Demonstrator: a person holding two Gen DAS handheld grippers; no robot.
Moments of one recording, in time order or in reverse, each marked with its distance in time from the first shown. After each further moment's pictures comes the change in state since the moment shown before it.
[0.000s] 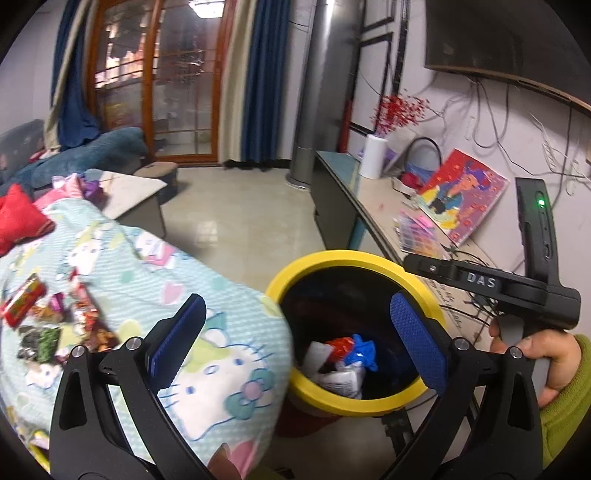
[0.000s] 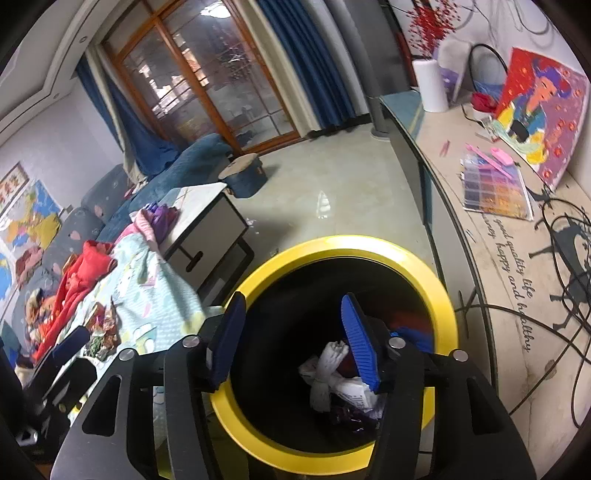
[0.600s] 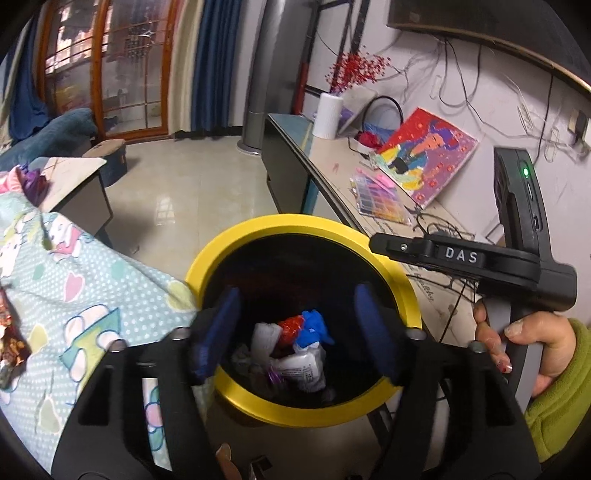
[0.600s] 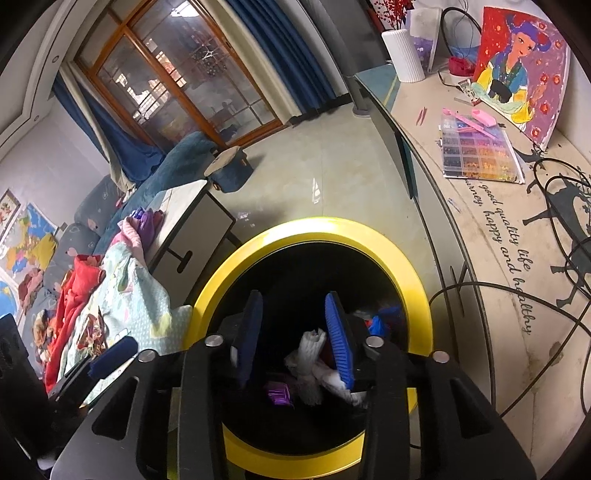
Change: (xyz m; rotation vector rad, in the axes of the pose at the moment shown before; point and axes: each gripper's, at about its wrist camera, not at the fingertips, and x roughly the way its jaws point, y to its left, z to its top) left arm 0.063 -0.041 -0.006 0.057 0.142 -0.181; right arm 0.016 -0.053 -0.003 0.121 0.051 -0.004
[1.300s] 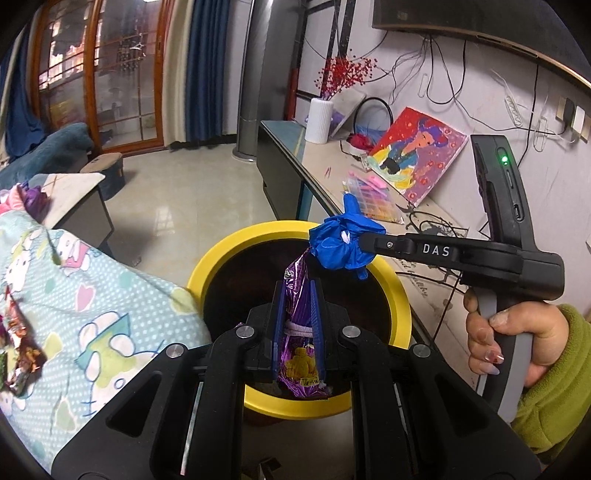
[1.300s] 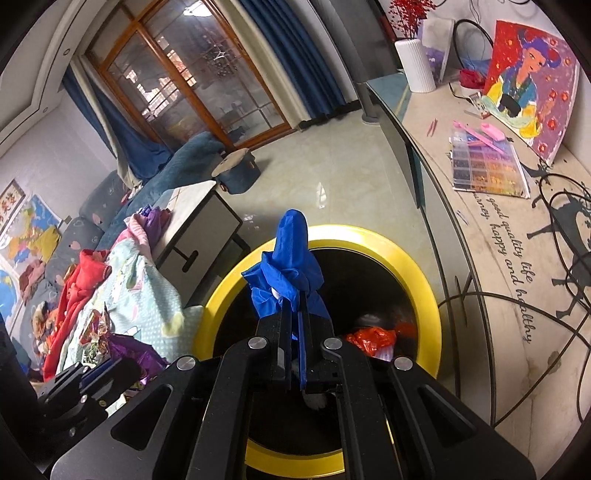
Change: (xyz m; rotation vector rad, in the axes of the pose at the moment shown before) left arm -0.010 -0.013 -0.003 0.064 -0.005 -0.005; right arm -0.004 0.012 0.001 -0.039 -0.010 0.009
